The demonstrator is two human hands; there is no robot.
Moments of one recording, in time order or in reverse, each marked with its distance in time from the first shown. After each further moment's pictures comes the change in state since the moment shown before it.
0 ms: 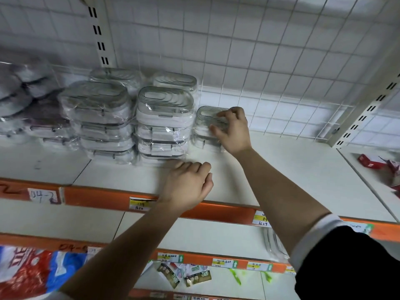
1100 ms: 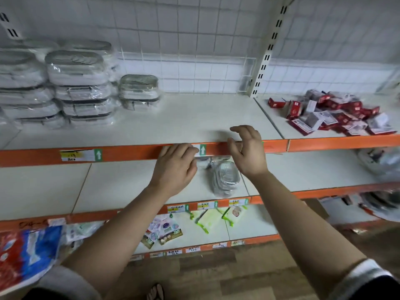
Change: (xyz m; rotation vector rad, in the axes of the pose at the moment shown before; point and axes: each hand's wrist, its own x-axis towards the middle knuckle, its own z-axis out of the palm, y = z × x) left_hand -0.059 0.175 -0.007 -0.166 -0.093 0.147; right_hand -0.254 0.083 -0.184 -0.166 0.192 0.080
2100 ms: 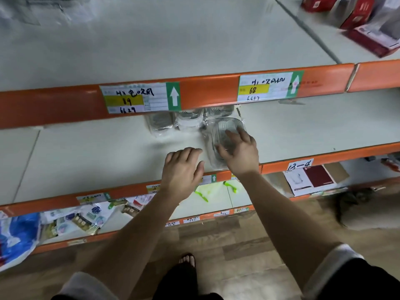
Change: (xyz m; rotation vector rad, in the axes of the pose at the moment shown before) left_hand -0.034 0.006 0.246 -0.106 -0.258 -0.135; right_hand -0.077 0.185 0.169 -0.168 -0.235 0.389
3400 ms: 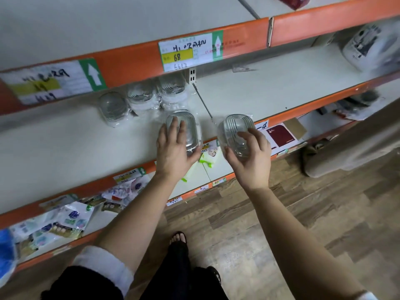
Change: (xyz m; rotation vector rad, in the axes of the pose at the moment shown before) left_hand 0.012 0.069 0.030 -0.045 -0.111 0.016; right_hand -0.118 0.060 -0.075 0.127 0.329 0.145
